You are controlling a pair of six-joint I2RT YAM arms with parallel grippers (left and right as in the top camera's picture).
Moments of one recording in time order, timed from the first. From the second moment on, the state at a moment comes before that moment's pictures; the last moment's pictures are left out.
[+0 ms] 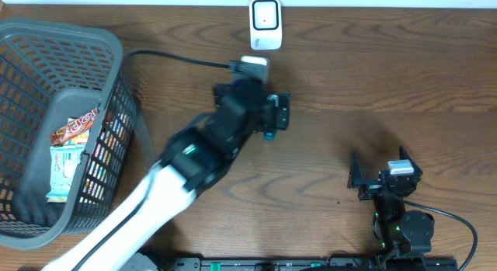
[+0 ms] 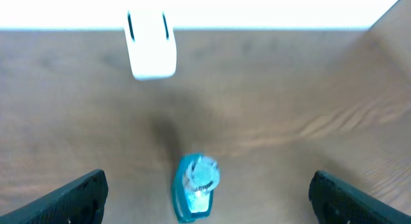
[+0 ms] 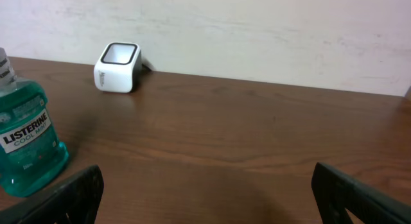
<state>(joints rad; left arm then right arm) -0.73 1.31 1.20 -0.43 -0.24 -0.43 0.05 0.01 0.01 -0.07 -0.02 -0.05</state>
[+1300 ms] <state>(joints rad) 0.71 1.34 1.51 -1.21 -0.08 -0.62 0.05 0.01 0.01 -0.07 -0.02 -0.05</state>
